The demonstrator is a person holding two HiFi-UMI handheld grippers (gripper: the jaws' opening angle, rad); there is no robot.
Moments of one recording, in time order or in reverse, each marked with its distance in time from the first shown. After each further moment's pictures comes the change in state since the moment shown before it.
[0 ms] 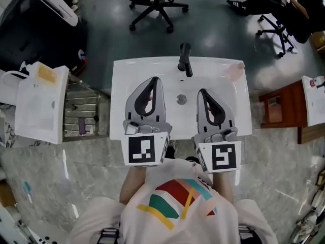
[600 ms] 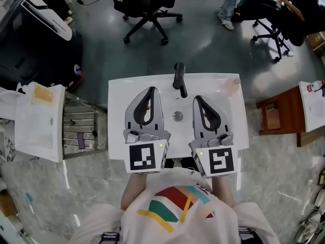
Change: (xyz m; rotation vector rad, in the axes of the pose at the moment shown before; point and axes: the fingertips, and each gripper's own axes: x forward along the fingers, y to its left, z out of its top) left arm 0.054 0.006 -0.002 -0.002 0.008 0.004; right arm 0.046 -0.031 0.004 0.032 -0.004 -0.006
